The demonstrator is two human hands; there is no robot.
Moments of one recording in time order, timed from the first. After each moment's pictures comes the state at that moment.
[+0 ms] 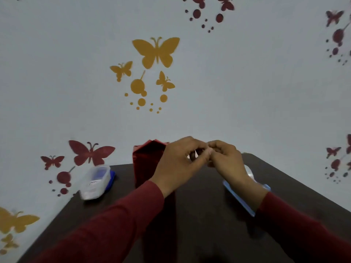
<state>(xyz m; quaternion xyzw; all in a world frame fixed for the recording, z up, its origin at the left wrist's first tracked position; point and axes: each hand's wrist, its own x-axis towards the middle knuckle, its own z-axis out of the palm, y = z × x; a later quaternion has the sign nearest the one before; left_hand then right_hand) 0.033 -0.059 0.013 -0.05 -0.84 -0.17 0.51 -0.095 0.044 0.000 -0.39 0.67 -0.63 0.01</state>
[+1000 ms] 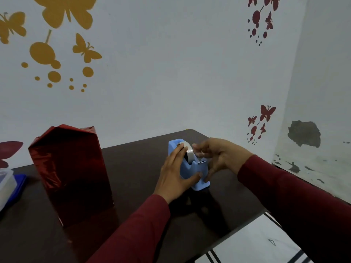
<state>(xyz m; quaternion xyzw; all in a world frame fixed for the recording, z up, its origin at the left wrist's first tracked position) -0.124 -0.021 -0.140 -0.01 -0.89 -0.34 0.32 -0.217 0.124 -0.034 -0.04 0.70 -0.62 0.35</state>
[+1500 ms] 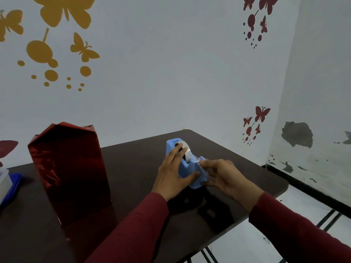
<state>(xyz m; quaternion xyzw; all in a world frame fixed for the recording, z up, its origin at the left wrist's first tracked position) -0.125 -0.020 -0.140 -0.01 -0.90 -0.31 0.31 -0.179 0.157 -0.095 -0.07 0.60 -0.76 0.24</state>
